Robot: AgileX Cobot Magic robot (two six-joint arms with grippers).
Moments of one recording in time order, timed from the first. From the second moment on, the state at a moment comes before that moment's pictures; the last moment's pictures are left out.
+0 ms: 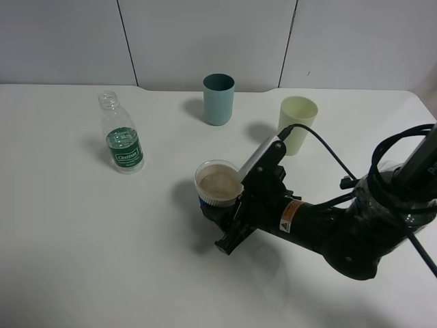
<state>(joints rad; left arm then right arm) -0.04 -0.01 -0.51 0.10 1.06 -0.09 0.81 2.03 -0.41 0.02 -1.13 -0.25</state>
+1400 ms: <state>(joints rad) -0.04 -0.01 -0.51 0.10 1.06 -0.09 0.81 1.72 -0.41 0.19 -0.81 -0.19</state>
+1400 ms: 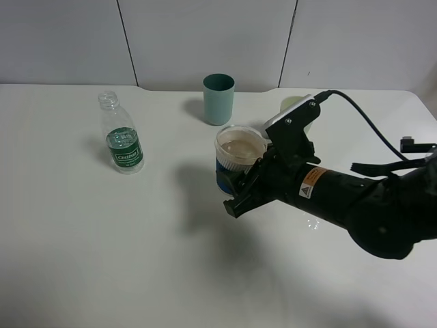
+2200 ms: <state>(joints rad) -0.04 -0.01 -0.51 0.10 1.06 -0.09 0.73 1.44 -0.41 0.60 -0.67 -0.55</state>
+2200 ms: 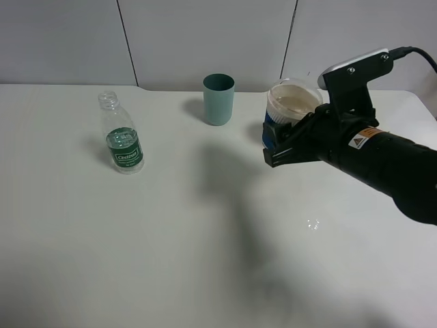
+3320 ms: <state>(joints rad) -0.04 -0.01 -0.51 0.10 1.06 -0.09 0.34 1.44 -0.85 -0.44 0.08 0.36</state>
